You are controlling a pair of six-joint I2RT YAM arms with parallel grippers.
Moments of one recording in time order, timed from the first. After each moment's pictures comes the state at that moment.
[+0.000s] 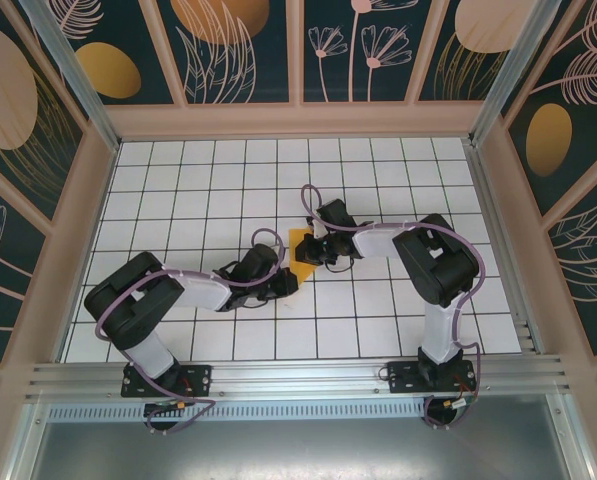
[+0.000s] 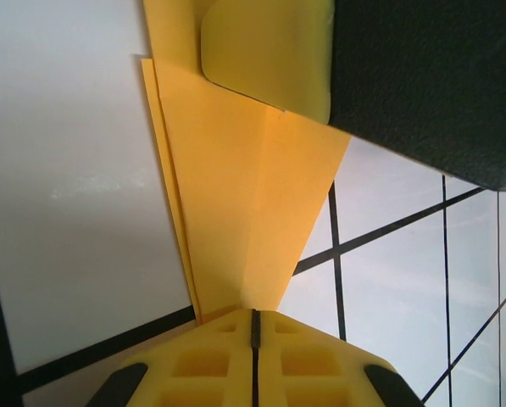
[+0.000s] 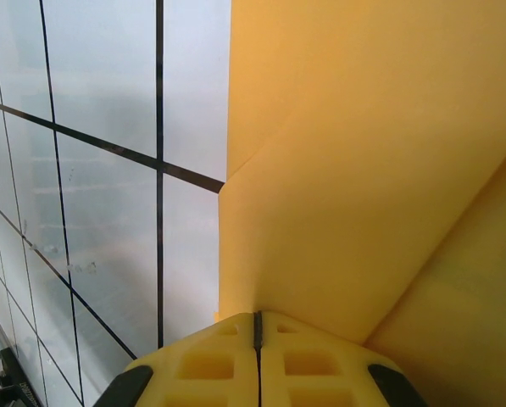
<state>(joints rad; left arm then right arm) -0.80 1.67 0.57 0.31 0.24 -0.93 0.62 1.93 1.00 -0.04 -0.52 0.66</state>
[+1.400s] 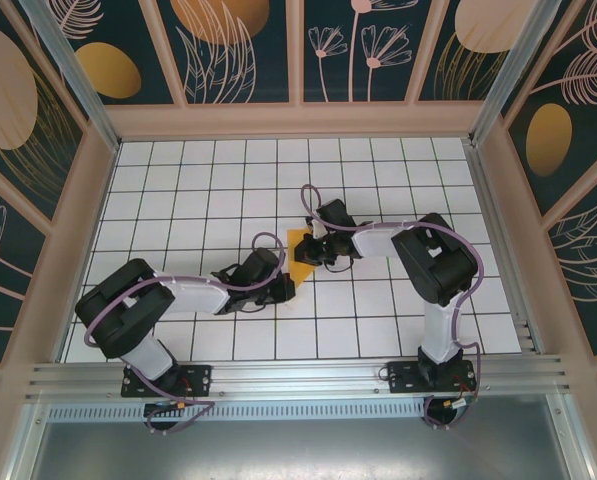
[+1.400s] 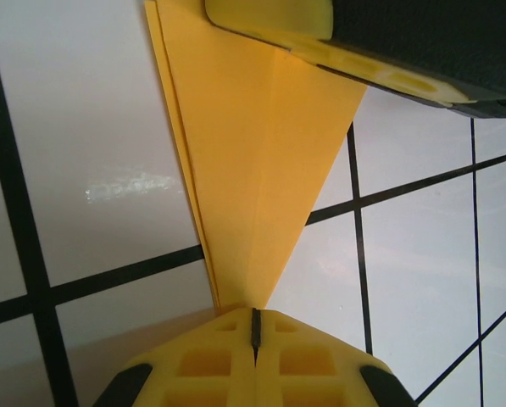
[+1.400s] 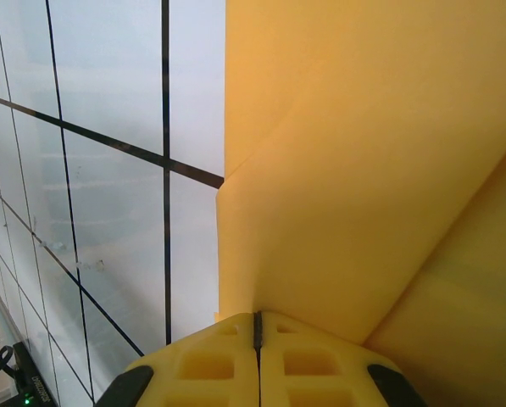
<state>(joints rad) -0.84 1.61 0.57 0.18 0.19 -0.90 0.62 1.94 1.01 -0.04 -0.54 0.67</state>
